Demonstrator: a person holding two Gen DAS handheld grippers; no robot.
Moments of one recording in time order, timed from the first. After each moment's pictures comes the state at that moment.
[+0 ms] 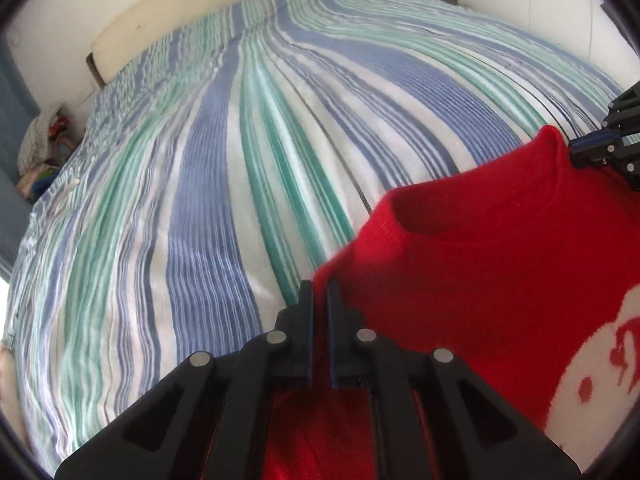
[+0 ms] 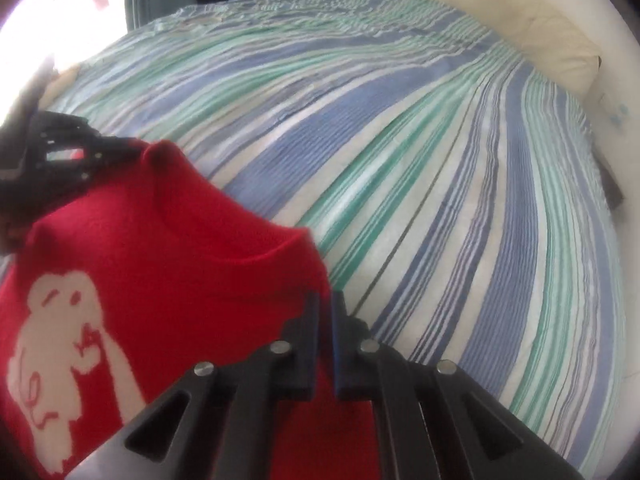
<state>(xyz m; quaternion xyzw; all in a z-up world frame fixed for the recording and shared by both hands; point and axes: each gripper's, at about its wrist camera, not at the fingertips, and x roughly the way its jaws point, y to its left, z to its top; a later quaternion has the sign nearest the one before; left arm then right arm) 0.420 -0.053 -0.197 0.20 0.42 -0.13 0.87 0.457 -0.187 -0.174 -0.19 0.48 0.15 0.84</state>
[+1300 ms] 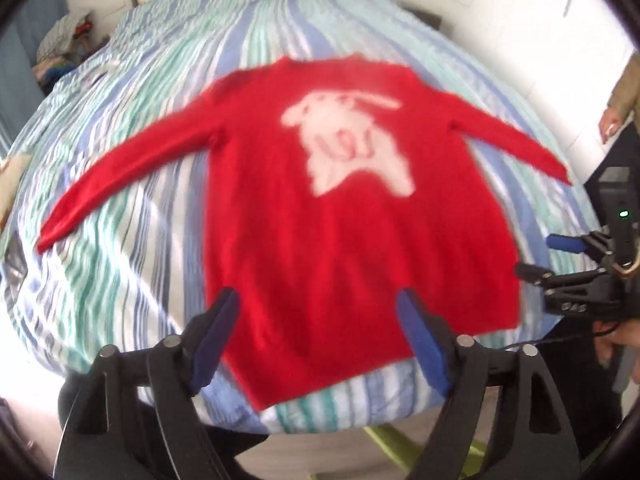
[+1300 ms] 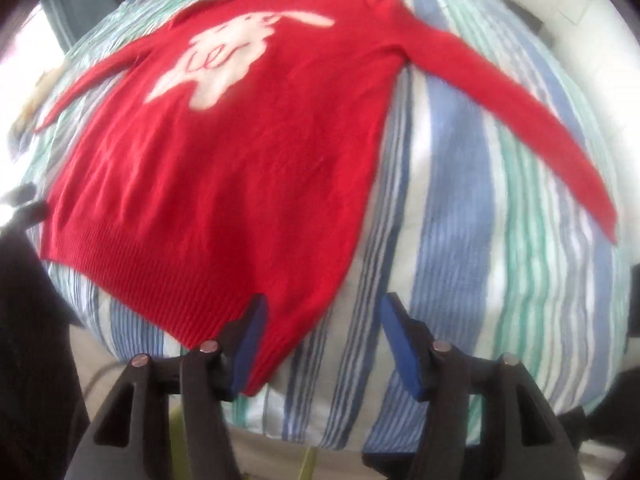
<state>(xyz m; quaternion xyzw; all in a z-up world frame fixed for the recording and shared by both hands) 0.035 -0.008 -0.079 0.06 0.48 -0.17 0.86 0.020 -0.200 -0.181 -0.03 0.57 0.00 0.82</state>
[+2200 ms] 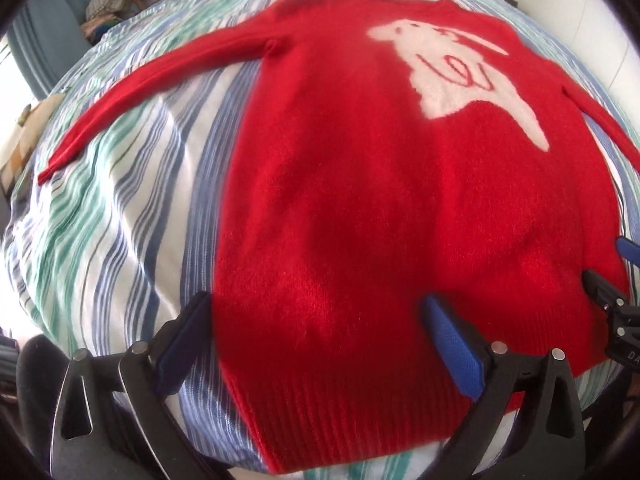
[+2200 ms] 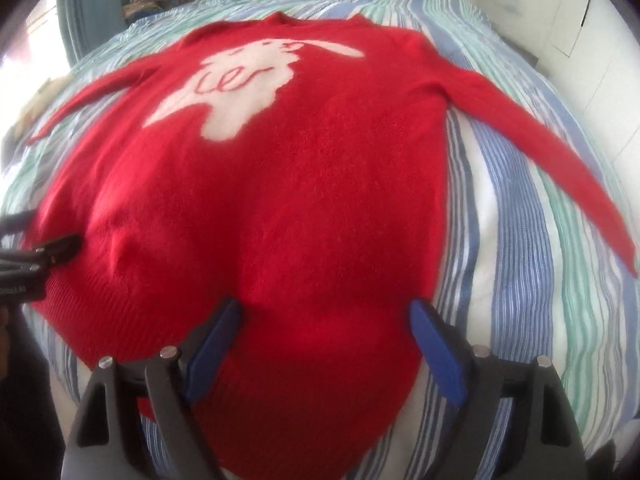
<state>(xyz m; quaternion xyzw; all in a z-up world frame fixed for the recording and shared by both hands) 0.061 0.030 -0.200 0.06 0.54 -0.03 0.84 0.057 -0.151 -0.219 -0.05 0.50 0.01 0.86</state>
